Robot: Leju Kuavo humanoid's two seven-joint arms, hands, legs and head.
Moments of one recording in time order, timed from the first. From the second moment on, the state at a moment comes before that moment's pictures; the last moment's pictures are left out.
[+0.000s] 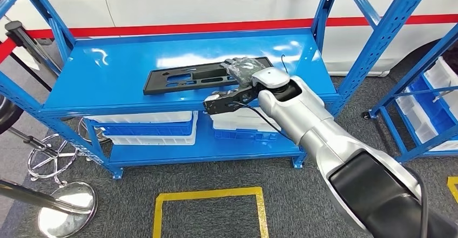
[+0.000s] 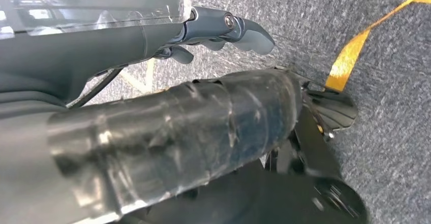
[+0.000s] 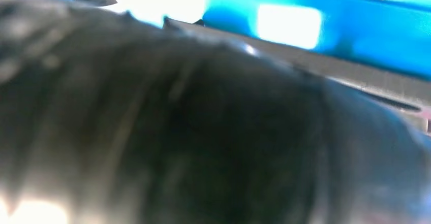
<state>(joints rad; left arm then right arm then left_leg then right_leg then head) -0.09 -0.20 1.16 -0.23 -0.88 0.10 -0.09 -1.15 0.09 0.98 -0.62 1.05 0.30 -0.10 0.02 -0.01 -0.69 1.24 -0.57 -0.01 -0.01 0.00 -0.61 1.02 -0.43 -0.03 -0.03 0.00</state>
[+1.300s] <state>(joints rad) -0.09 -0.20 1.19 -0.23 -0.89 0.09 -0.08 -1.12 0.08 0.99 -0.61 1.04 0.30 -0.12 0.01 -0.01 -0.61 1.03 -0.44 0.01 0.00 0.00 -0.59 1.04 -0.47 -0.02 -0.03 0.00</state>
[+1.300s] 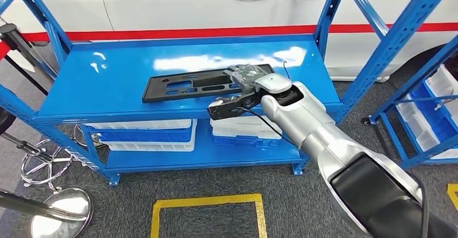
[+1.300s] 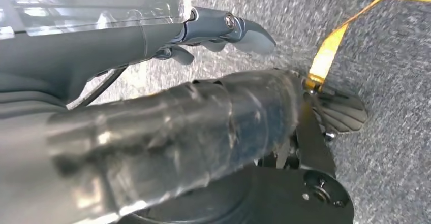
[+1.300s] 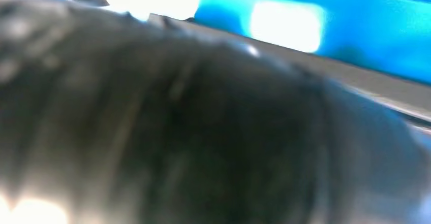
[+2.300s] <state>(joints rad) -0.09 -0.20 1.21 -0.23 -0.92 0.09 -0.08 -1.11 0.07 0.99 -0.60 1.02 0.29 -0.12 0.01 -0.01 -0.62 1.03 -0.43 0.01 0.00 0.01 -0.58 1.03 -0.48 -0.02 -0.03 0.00</state>
